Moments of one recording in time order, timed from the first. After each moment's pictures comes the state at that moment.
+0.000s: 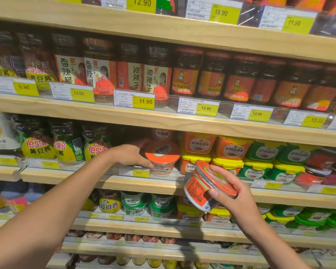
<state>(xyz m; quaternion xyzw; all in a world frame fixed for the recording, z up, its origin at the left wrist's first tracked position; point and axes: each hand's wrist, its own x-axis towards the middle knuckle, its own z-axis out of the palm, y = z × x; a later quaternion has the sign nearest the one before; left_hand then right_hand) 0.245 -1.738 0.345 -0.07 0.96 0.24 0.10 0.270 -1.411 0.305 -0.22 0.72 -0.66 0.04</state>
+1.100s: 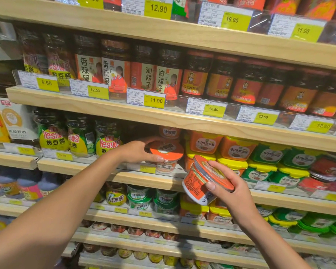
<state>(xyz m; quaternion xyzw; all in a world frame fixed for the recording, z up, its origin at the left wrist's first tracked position) 0.257 -1.742 0.336 -0.03 0.94 0.33 0.04 0.277 -1.425 0.315 -0.23 0.70 -0.68 0.05</state>
